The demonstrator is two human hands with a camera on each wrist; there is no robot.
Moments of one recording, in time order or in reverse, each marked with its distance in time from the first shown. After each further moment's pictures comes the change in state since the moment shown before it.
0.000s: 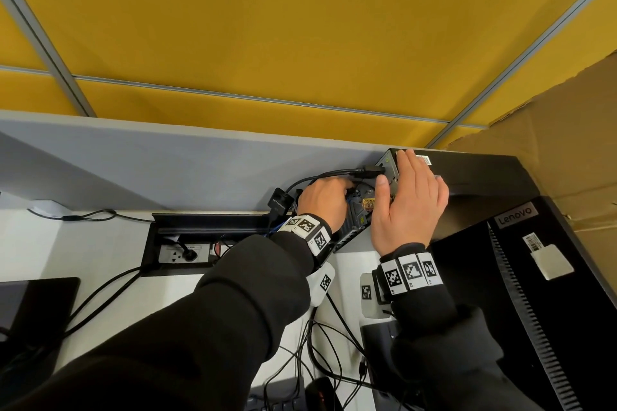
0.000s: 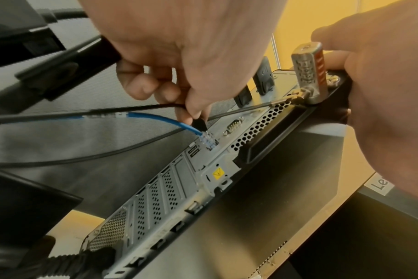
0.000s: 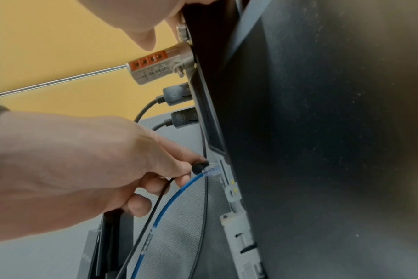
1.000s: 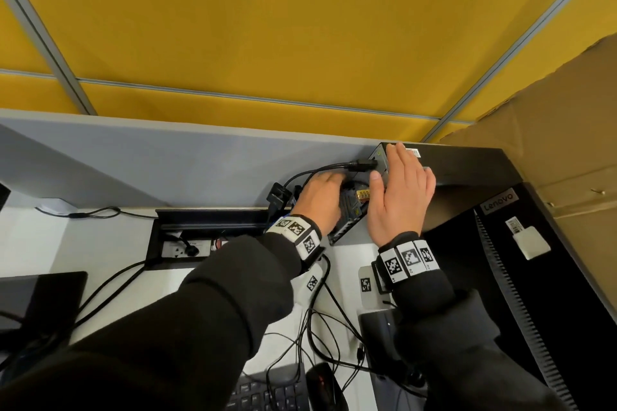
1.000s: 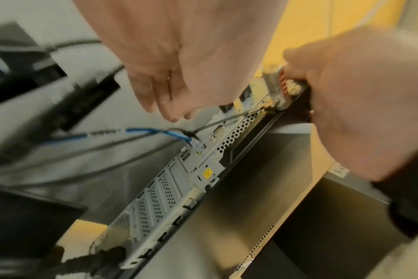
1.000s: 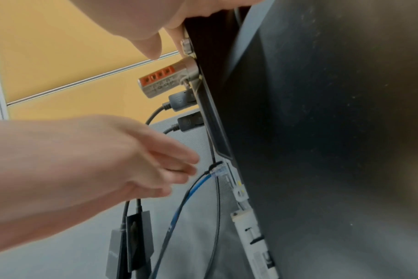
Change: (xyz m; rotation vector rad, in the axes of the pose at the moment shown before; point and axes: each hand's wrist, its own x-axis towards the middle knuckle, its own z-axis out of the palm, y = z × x) left_hand -0.026 0.003 -0.012 -0.044 -0.030 0.092; right_hand -0.003 0.003 -0.008 0.094 -0.077 -0.026
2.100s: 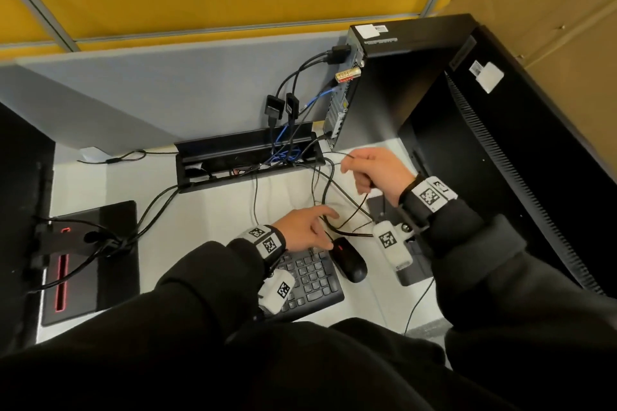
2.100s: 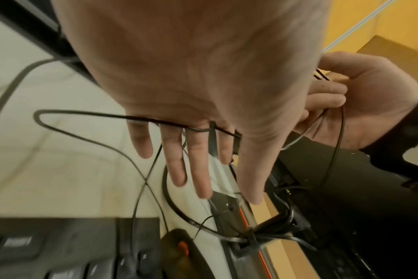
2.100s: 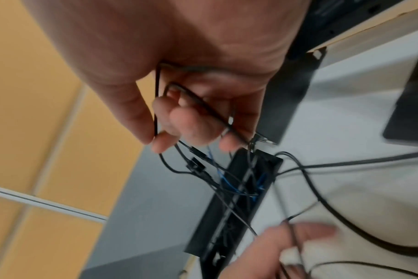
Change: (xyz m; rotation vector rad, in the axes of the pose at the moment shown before) left_hand -0.232 -0.034 0.041 -0.268 -0.772 -0.180; right_hand -0.148 -0.006 -0.072 0.942 -0.807 0.554
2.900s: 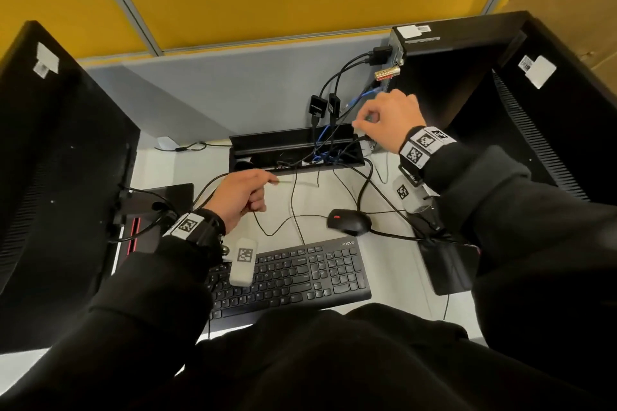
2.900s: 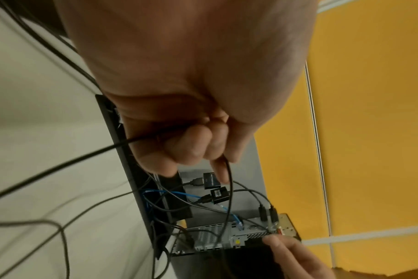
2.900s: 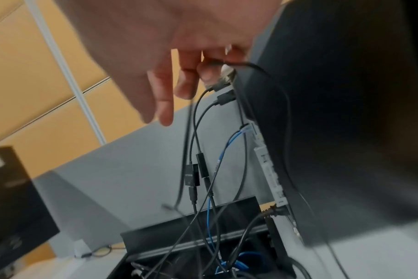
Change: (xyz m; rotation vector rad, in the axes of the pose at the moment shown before) left_hand -0.132 -0.021 -0.073 -0.736 0.679 -0.073; right_hand 0.060 -0.051 0.001 -1.052 0.237 -0.479
